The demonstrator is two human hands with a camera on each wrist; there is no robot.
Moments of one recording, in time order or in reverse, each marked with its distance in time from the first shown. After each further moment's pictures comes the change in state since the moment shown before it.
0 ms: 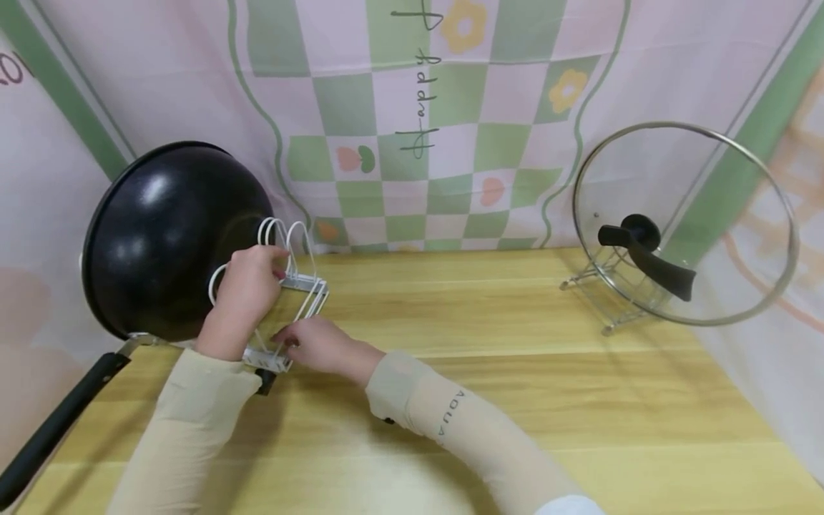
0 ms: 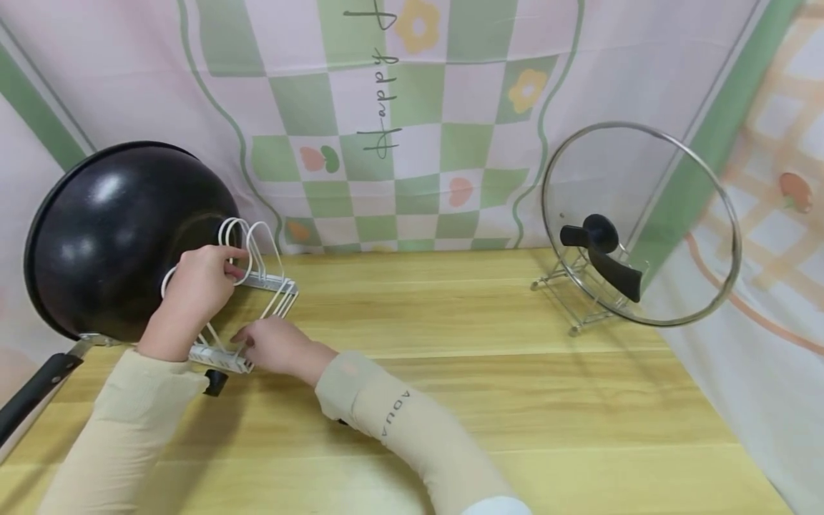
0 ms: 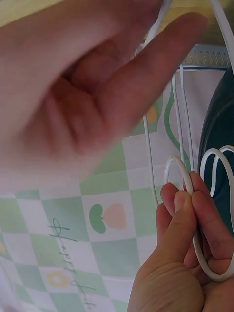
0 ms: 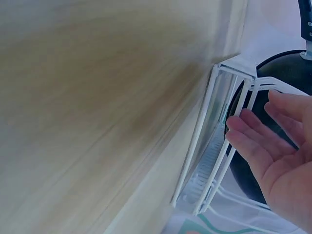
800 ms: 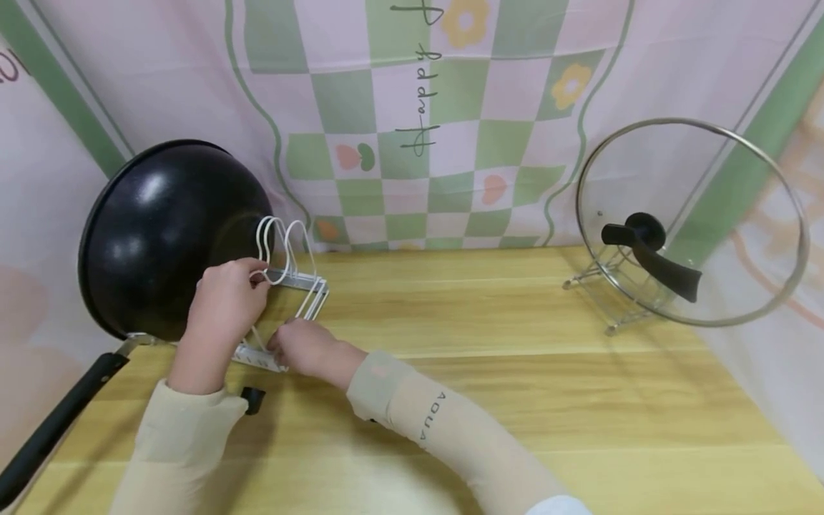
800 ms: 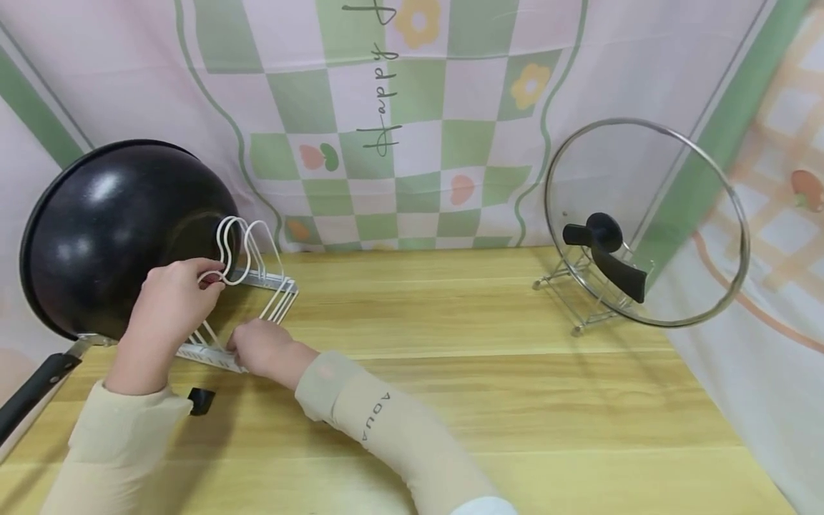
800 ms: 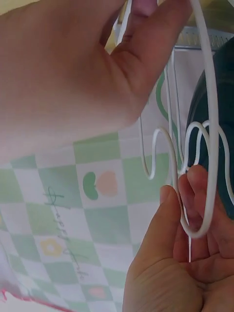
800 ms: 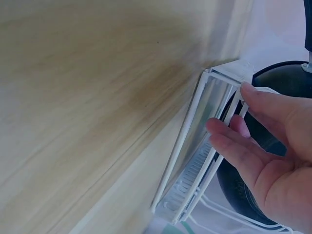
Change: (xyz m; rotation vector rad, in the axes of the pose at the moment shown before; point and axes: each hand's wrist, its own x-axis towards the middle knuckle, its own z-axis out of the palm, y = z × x) left_hand -0.031 0.001 -0.016 0.042 0.027 -0.103; right_hand 0.014 -0.016 0.006 -0.242 -0.100 0.062
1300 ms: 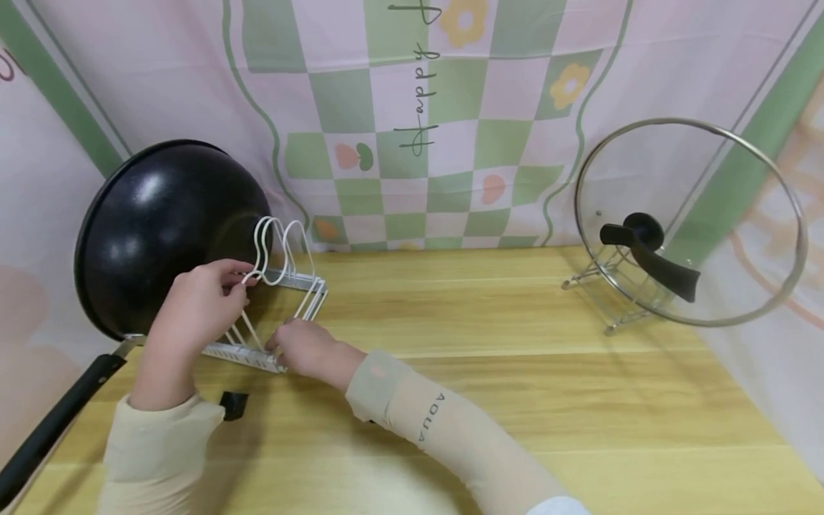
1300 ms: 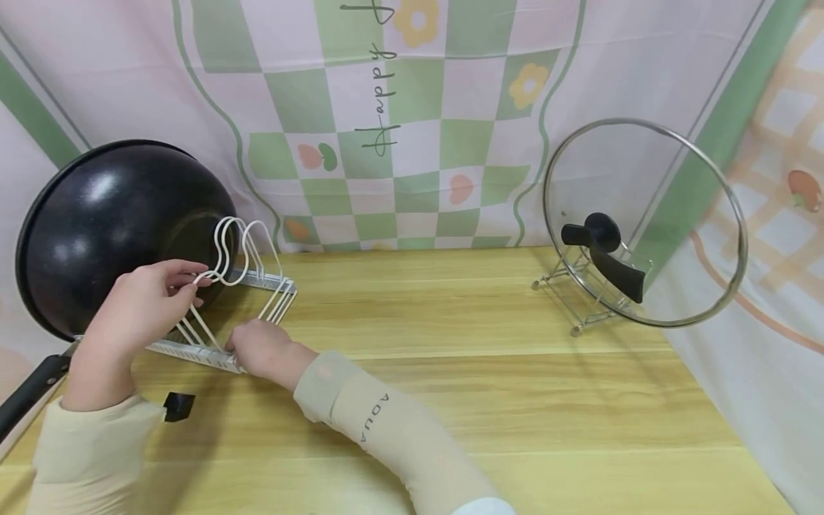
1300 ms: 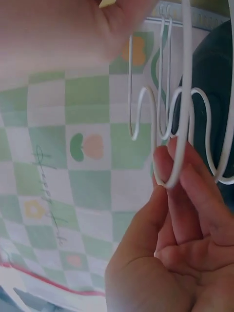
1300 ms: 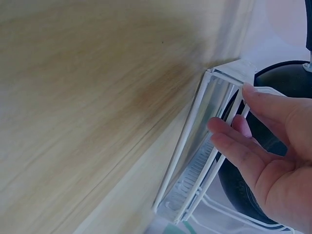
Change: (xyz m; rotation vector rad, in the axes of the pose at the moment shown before) left_hand -0.008 -0.012 -0.018 -0.115 -0.122 -0.002; right_hand -0.002 0.002 0.000 -0.055 -0.012 -0.021
